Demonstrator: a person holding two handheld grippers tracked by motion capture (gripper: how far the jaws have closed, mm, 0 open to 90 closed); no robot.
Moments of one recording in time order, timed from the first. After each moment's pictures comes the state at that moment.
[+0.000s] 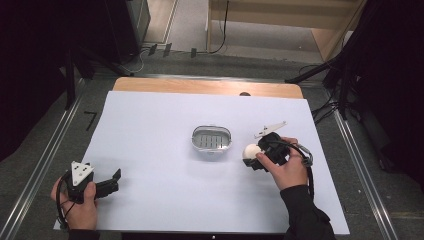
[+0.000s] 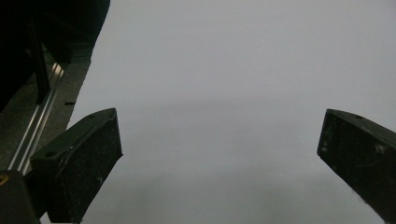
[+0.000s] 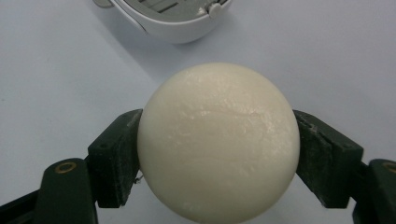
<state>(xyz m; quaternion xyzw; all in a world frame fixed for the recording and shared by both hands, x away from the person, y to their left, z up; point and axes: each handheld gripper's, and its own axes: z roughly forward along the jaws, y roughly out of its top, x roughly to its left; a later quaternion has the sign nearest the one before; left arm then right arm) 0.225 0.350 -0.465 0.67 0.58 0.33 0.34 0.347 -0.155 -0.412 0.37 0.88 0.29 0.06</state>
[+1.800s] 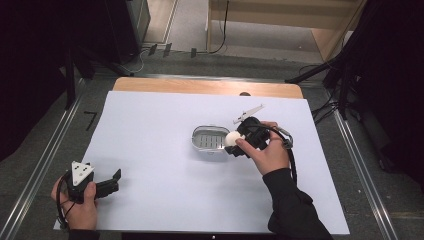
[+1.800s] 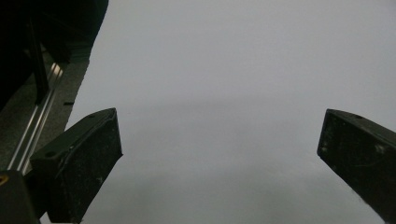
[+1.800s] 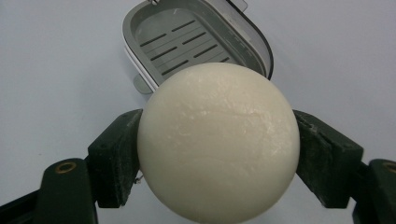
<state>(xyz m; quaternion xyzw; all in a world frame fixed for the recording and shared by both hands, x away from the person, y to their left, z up) 0.225 0.350 -0.465 0.67 0.57 0.33 0.34 0.374 -0.101 -0.383 0.33 0.89 0.29 0.05</state>
